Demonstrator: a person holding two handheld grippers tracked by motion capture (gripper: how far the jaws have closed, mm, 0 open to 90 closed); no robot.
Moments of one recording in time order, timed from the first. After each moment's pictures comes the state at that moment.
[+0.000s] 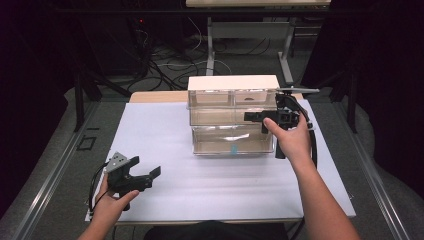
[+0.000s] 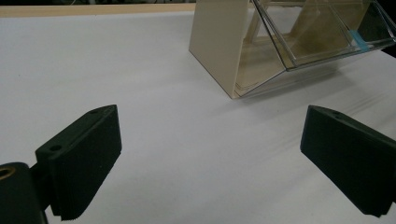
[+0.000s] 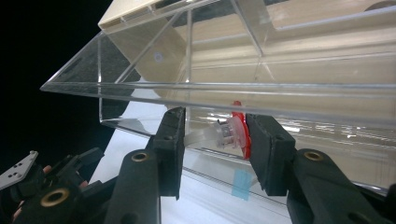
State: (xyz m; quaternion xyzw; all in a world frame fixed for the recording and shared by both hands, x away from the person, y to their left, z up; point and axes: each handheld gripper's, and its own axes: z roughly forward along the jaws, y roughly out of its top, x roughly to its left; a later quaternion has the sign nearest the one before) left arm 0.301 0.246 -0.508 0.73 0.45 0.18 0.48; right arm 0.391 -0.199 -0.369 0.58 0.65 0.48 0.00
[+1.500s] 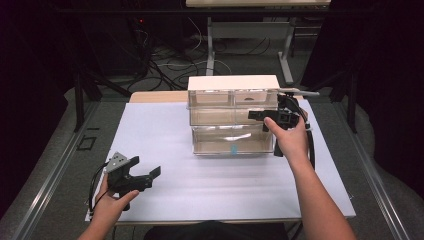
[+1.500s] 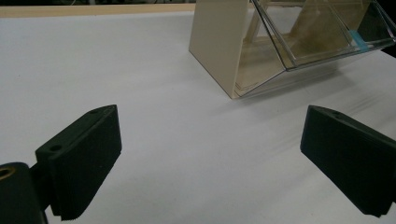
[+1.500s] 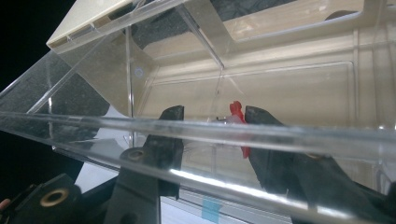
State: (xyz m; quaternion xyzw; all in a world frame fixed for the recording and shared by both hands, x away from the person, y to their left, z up) left arm 0.301 0.246 -0.508 0.73 0.45 0.18 0.48; right arm 0.405 -0.206 -0.388 0.62 0.63 0.48 0.04
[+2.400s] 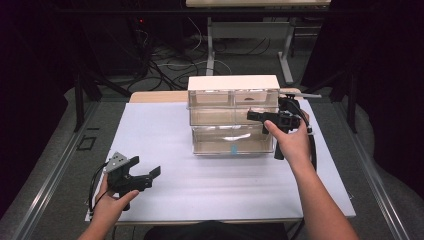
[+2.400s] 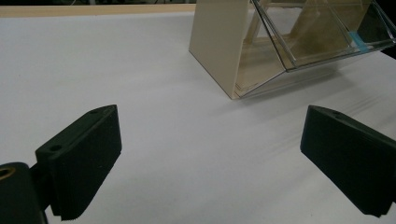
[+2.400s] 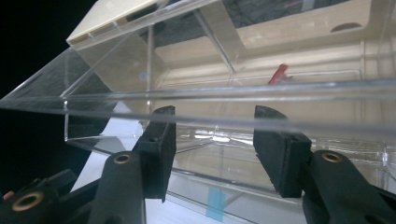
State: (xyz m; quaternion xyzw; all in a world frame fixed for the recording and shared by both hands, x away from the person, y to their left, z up) left arm 0.302 0.246 -0.508 0.72 0.45 0.18 0.49; right arm 0.391 -0.204 -0.383 0.59 0.63 0.50 0.05
